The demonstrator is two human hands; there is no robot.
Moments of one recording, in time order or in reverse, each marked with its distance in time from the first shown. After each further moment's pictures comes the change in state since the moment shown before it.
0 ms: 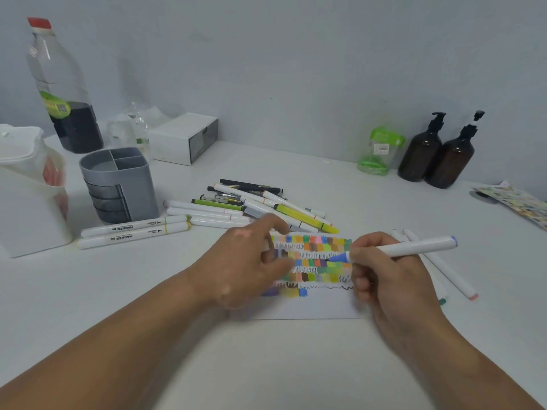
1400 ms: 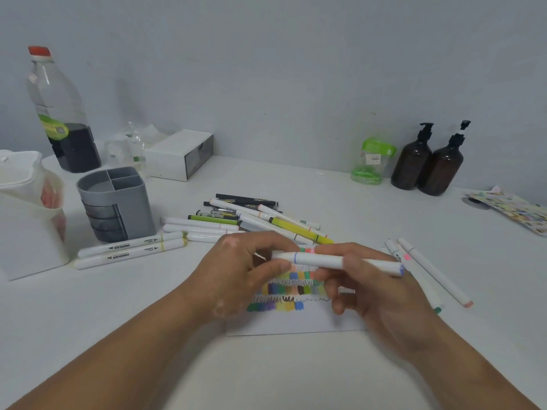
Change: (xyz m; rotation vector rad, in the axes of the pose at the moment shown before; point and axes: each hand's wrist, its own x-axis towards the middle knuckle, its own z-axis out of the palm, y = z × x) left_hand 0.000 0.002 0.000 -0.200 0.126 0.117; right_hand -0.003 -0.011 -0.003 0.098 -0.427 -0.061
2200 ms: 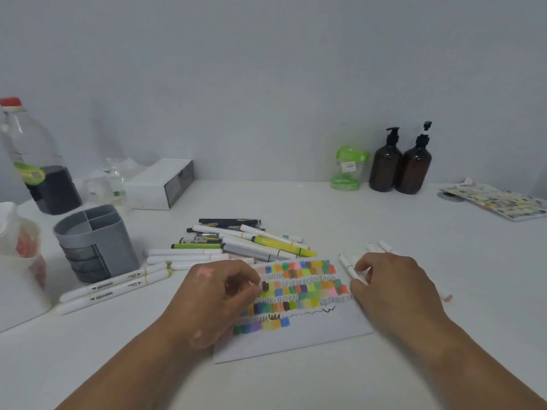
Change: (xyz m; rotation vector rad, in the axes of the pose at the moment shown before) left_hand 0.001 -0.009 -0.003 0.245 0.037 -0.076; right_hand 0.007 0.004 -0.051 -1.484 0.592 0.163
